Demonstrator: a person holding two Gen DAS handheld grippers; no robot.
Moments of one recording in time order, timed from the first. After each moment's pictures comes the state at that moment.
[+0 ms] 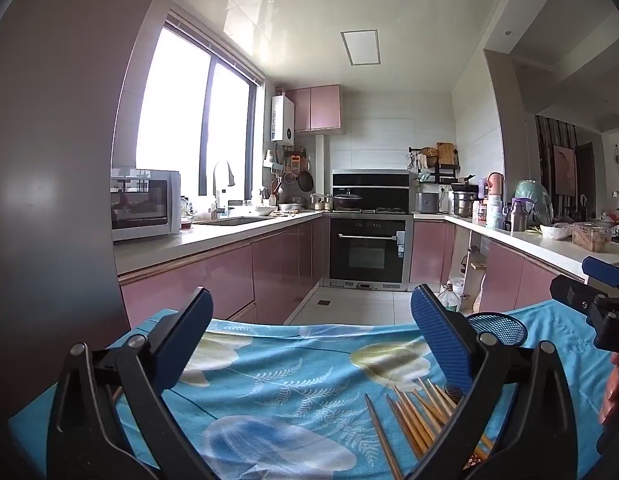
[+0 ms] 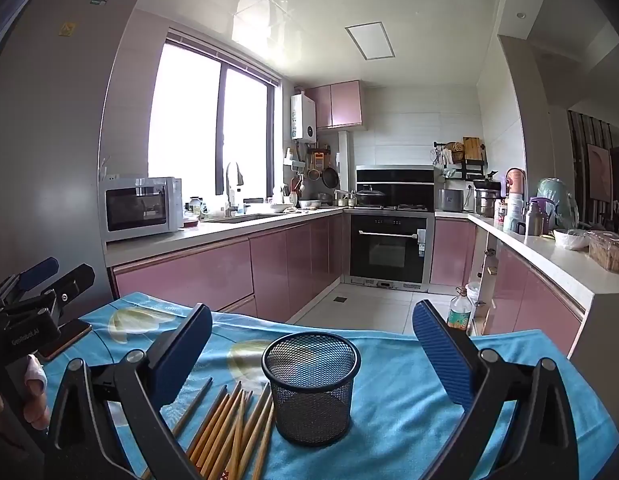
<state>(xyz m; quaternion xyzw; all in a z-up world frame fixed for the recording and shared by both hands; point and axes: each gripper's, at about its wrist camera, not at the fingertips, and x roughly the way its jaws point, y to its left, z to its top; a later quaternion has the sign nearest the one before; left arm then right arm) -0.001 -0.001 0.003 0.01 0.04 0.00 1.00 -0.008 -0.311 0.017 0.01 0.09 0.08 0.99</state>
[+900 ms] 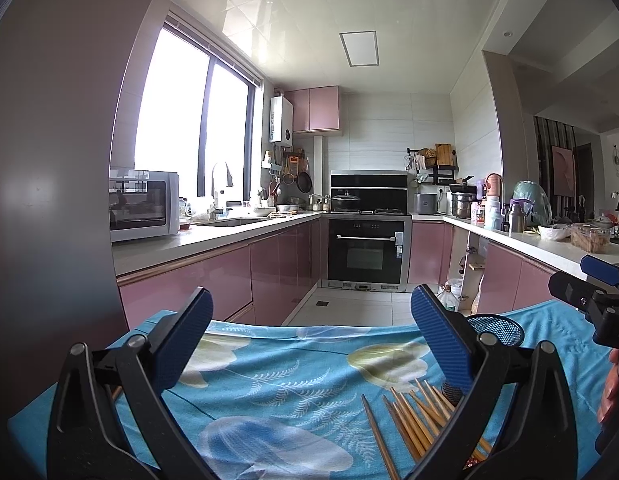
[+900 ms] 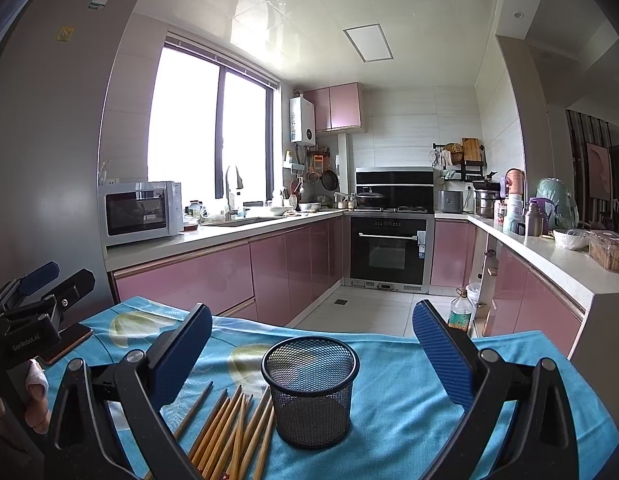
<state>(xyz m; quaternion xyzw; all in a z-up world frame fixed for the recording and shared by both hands) -0.003 0.001 0.003 0.01 0.04 0.00 1.00 -0.007 -0.313 0.020 0.01 0.08 0.08 0.99</state>
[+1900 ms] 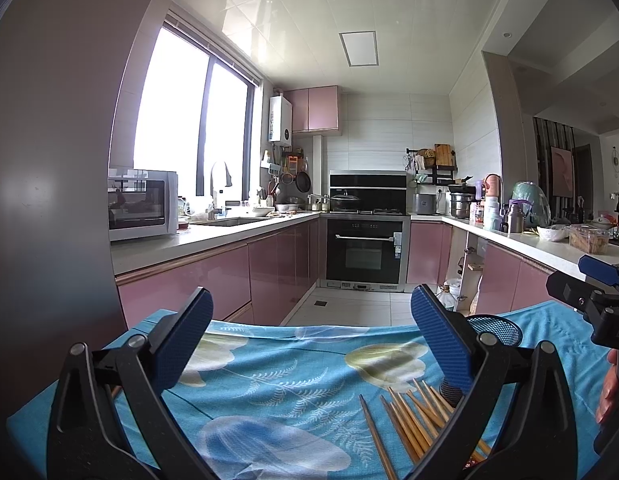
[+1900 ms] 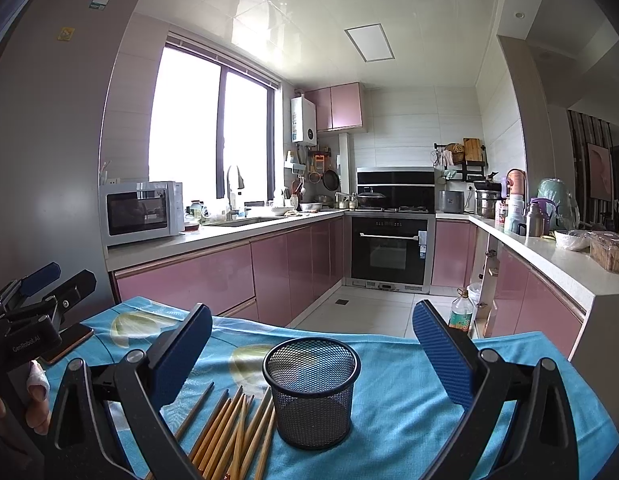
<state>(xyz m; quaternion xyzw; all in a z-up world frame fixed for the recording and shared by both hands) -0.001 0.002 0.003 0.01 0.04 -0.01 1.00 -0.007 -0.313 0.022 0.01 0.08 0.08 0.99</state>
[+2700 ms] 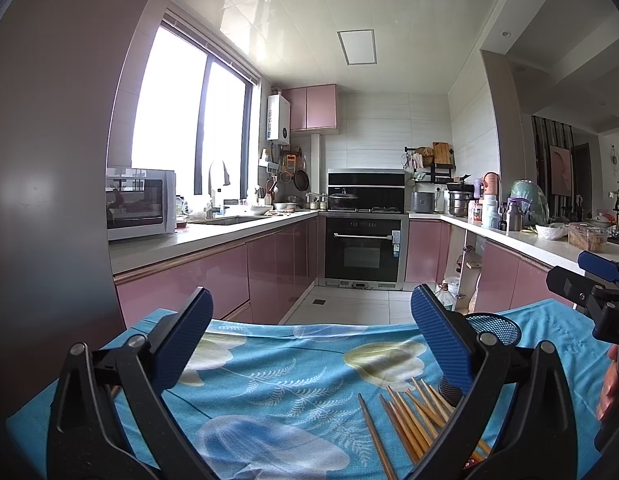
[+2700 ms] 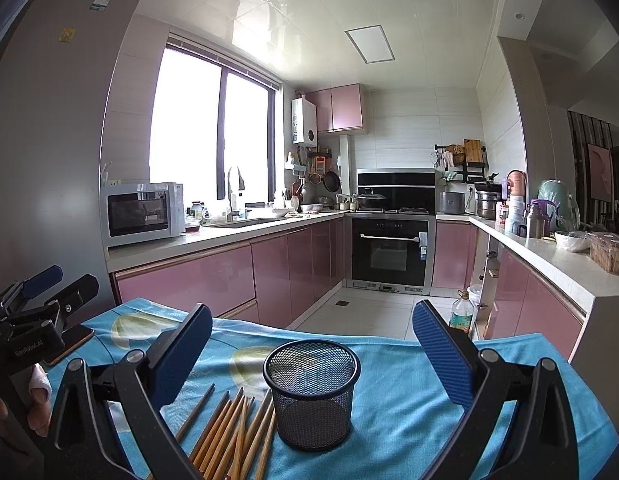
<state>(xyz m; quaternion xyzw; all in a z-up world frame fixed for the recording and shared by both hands) 0.001 0.000 0.002 0.00 0.04 -0.01 1.00 -0.009 -0.315 0.024 0.01 0.08 0.09 0.99</state>
